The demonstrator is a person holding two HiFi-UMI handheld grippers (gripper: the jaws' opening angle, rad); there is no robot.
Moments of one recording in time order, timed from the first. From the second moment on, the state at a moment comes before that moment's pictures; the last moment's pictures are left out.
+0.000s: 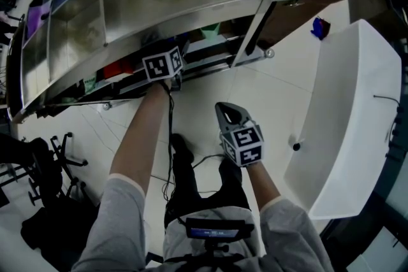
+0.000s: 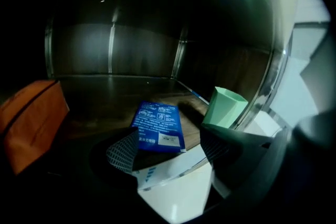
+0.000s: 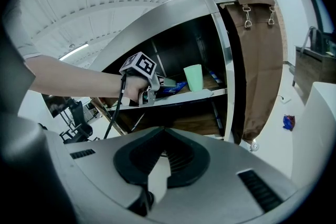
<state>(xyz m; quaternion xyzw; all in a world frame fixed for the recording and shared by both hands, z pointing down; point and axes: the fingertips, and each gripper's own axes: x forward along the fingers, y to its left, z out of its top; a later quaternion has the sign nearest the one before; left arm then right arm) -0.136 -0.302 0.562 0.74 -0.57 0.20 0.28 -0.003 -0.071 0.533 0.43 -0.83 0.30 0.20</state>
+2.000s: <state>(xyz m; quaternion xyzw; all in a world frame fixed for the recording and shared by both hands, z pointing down) -0.130 -0.294 0.580 0.77 -0.49 0.37 0.18 0.004 -0.074 0.540 0.43 -0.82 0.32 0.18</state>
